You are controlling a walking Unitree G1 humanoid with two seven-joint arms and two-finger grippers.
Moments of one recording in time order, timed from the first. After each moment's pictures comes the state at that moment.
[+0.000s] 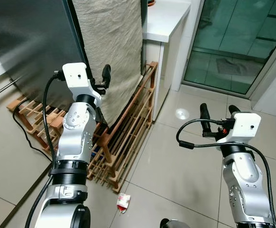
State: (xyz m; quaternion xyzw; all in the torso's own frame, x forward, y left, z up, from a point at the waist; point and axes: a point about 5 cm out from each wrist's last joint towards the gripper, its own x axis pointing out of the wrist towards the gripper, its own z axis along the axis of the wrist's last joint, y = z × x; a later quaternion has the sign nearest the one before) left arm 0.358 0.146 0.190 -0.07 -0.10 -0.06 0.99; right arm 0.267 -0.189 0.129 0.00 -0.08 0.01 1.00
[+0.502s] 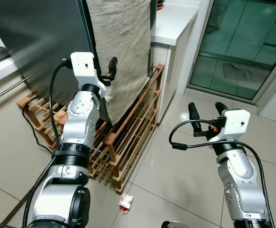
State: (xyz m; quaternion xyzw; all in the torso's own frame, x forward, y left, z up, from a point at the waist) left arm 0.377 0.137 0.199 -0.06 -0.11 -0.08 0.99; right arm 0.271 -0.174 0.131 0.02 -0.07 0.07 0.99
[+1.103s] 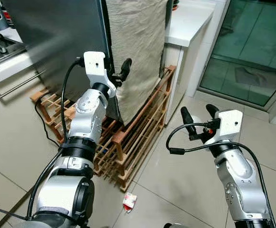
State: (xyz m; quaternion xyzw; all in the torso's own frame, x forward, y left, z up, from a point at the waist) left arm 0.382 0.106 0.198 -0.11 -0.10 -0.20 0.97; right arm 0.271 -0.166 0.127 0.02 -0.04 0.13 0.99
